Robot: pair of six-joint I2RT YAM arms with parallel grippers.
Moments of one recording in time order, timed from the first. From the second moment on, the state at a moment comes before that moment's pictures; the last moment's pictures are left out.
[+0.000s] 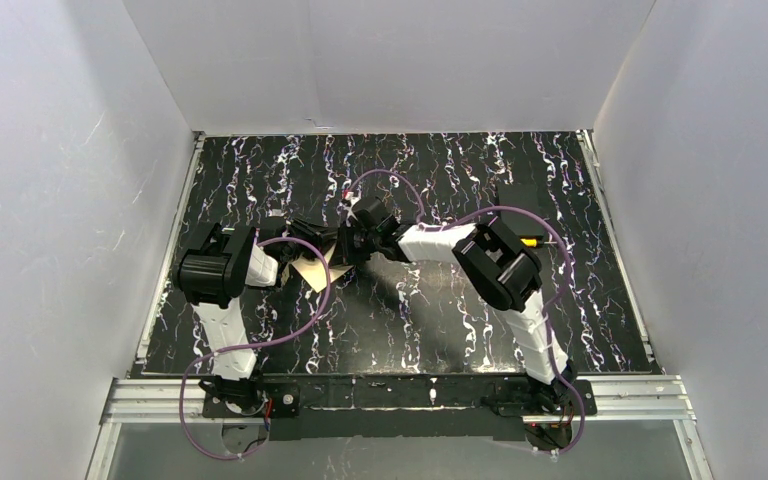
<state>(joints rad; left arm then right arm) -0.14 1.95 0.60 0.86 0.40 -1.36 0.87 2.21 1.45 0.08 -0.36 0.66</state>
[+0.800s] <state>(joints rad) -0.14 1.95 0.58 0.88 0.38 -1.39 0.88 2.23 1.50 0.05 -0.42 0.64</state>
